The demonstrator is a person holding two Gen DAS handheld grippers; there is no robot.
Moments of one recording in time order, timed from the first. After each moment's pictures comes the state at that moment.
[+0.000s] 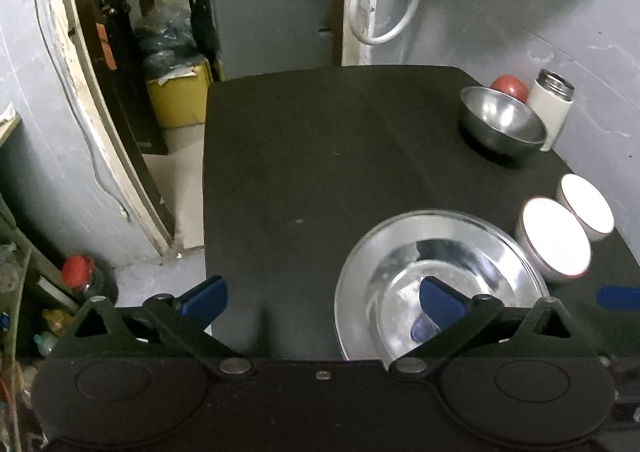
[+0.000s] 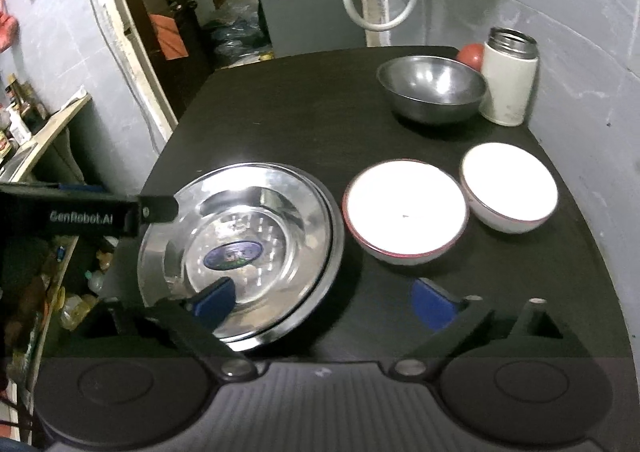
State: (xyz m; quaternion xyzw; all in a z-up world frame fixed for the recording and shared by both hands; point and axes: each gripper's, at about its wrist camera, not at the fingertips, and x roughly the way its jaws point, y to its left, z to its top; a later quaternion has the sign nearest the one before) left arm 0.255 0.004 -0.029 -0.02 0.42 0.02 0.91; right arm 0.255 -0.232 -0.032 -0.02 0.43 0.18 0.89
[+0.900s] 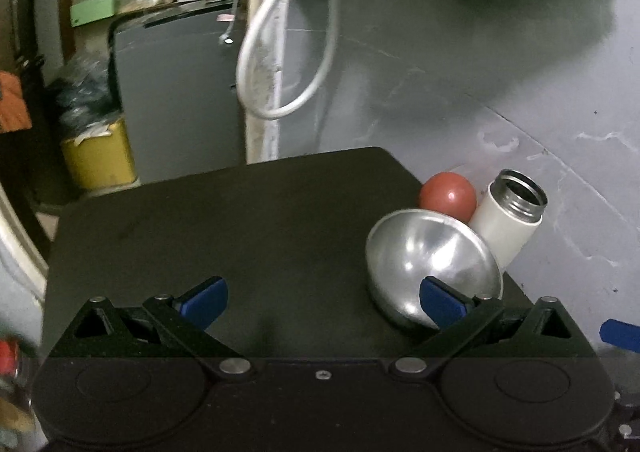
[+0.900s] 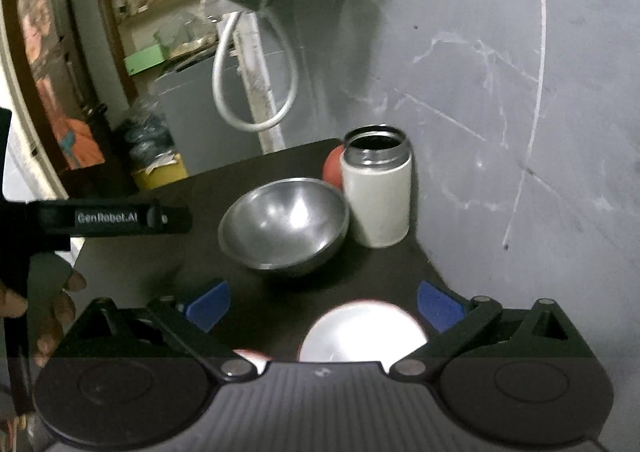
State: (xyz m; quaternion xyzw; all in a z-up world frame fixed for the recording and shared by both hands) left arm 0.446 -0.089 -0.016 -0.03 0.35 -0.08 0.93; right arm 0.374 -0.308 -0.005 0.05 0.33 0.07 0.94
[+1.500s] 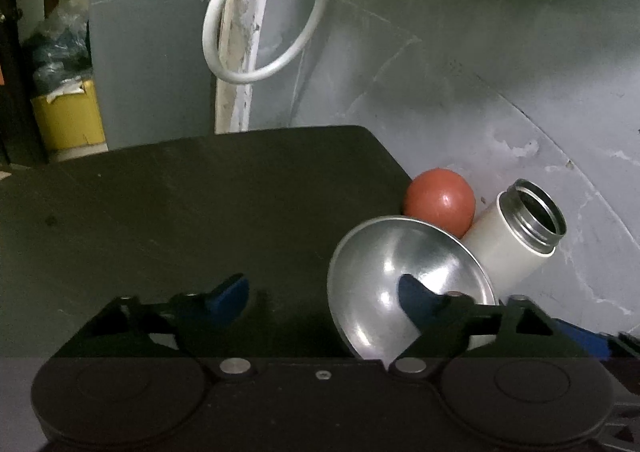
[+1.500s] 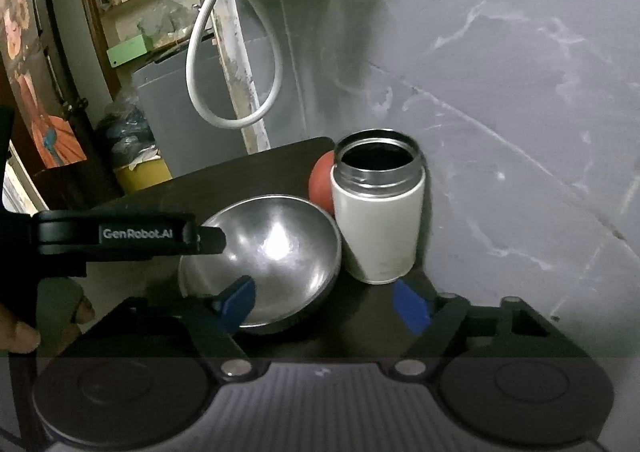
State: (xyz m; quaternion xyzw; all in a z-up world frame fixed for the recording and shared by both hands) left arm 0.500 -0.108 -0.045 -0.08 0.40 -0.10 0.91; right arm 0.439 -0.300 -0.024 0.05 0.35 0.05 0.94
